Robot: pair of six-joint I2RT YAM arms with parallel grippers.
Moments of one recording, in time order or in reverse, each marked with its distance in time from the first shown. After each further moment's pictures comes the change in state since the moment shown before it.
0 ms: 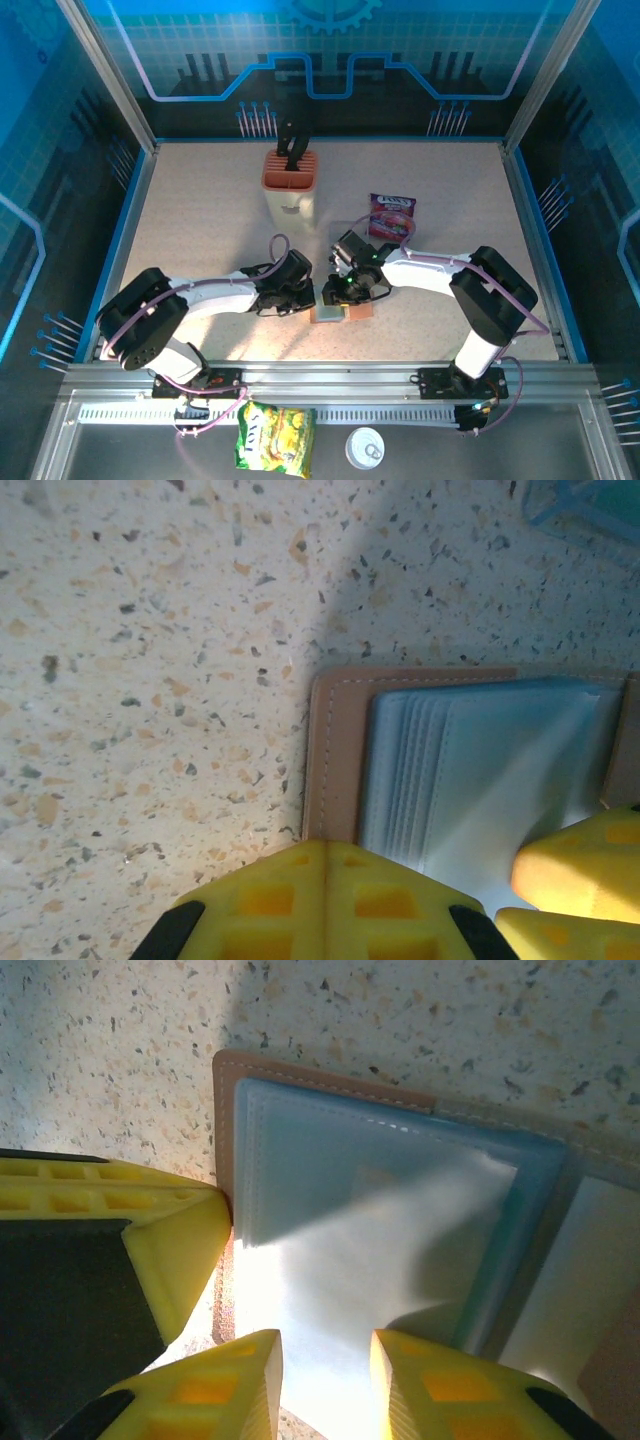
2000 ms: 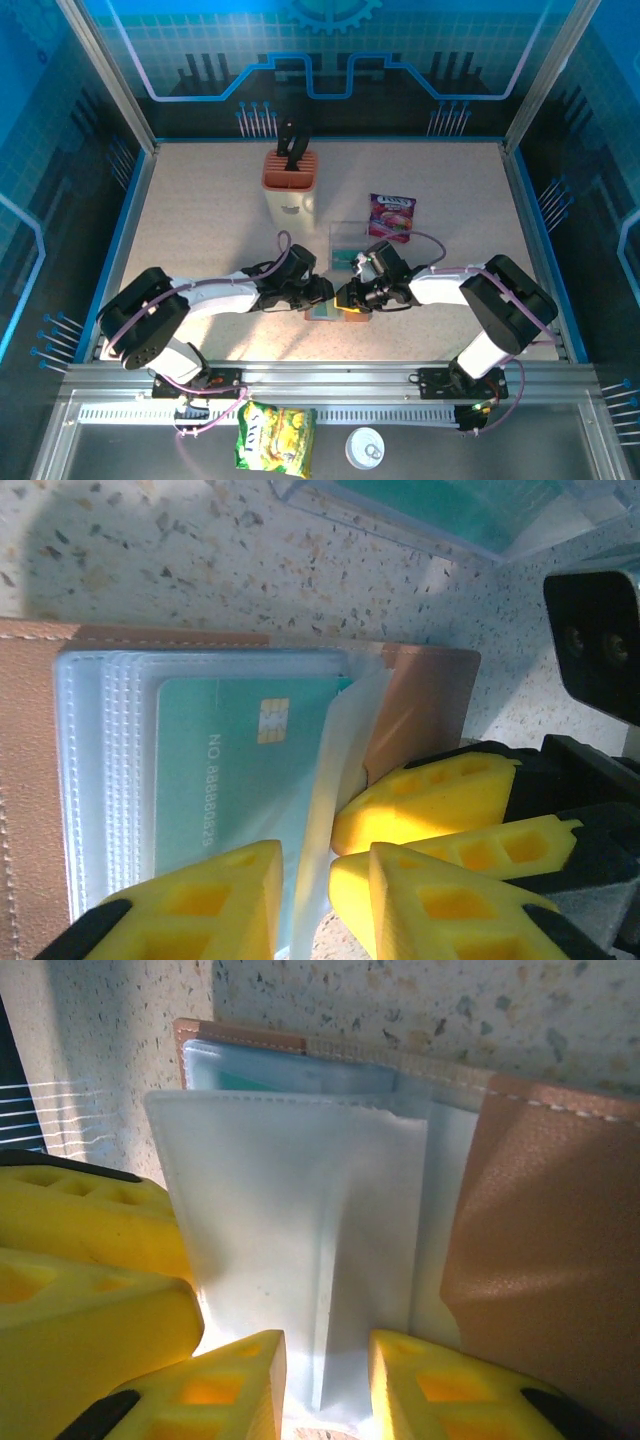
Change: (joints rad) left arm -0.007 0.006 0.004 0.192 0.154 -0.079; right arm -0.147 -0.103 -0.351 0.481 -0.246 0.114
